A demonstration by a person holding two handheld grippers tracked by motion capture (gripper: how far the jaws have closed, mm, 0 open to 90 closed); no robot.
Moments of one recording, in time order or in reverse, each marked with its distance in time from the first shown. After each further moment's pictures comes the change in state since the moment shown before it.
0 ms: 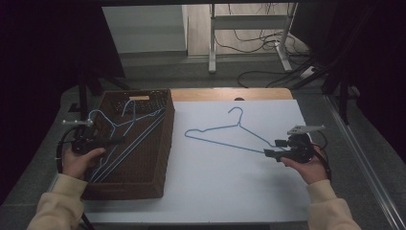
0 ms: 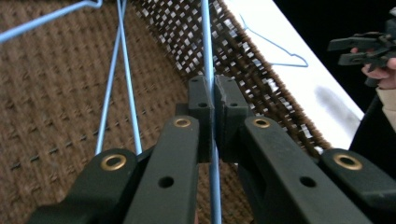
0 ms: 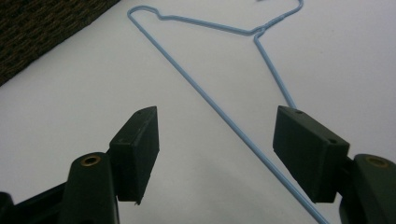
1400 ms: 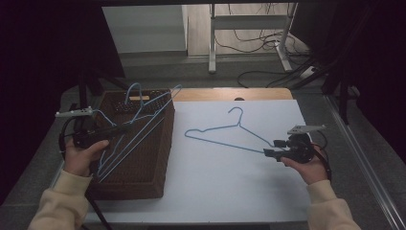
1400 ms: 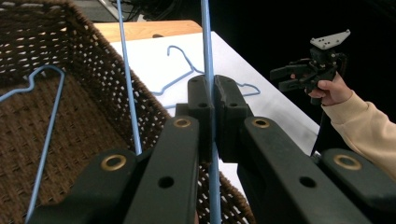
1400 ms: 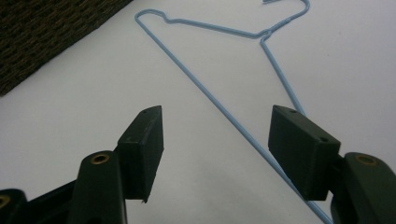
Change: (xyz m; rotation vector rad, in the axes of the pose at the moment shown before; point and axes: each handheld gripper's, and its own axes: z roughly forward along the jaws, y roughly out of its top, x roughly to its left) left arm -0.069 0.033 -0.016 -0.133 -0.106 0.145; right arm 0.003 0.002 -0.002 -0.002 0.023 0.001
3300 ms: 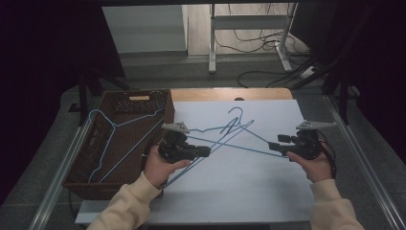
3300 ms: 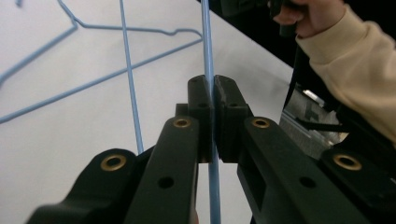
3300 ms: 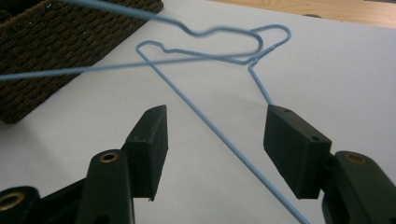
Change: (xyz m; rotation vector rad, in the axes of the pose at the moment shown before) left arm -0.121 -0.002 0.168 0.275 -0.142 0.172; right arm -0.006 0.008 -0.018 -0.087 -0.008 0.034
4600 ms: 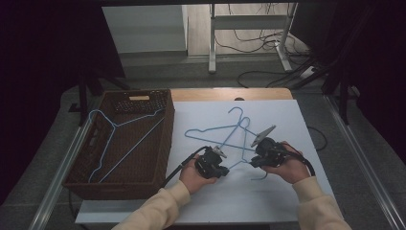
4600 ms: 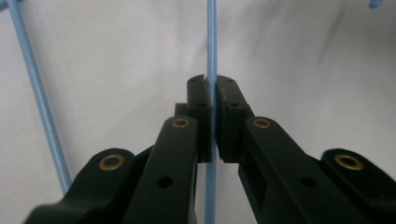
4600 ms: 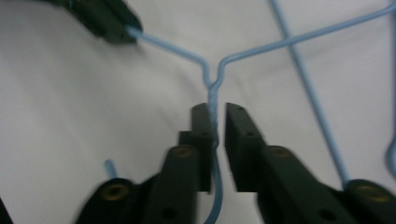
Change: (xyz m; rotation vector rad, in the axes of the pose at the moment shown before) left arm 0.017 -0.037 0.143 0.302 0.131 0.093; right arm 0.062 0.007 0.070 0.530 0.030 -0.361
